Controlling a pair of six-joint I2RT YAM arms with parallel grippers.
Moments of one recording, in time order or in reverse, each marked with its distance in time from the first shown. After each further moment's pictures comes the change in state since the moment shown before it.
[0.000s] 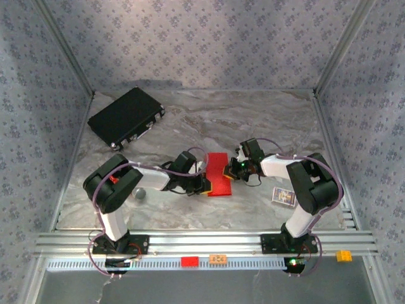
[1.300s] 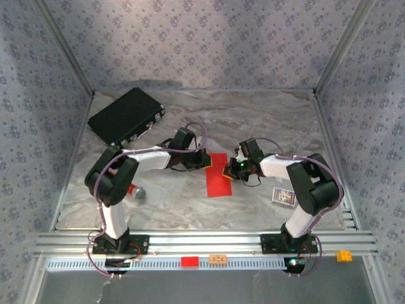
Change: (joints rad) left arm 0.140 0.088 0.314 -0.195 -0.034 0.153; right arm 0.017 -0.008 0.005 -0.010 0.024 -0.005
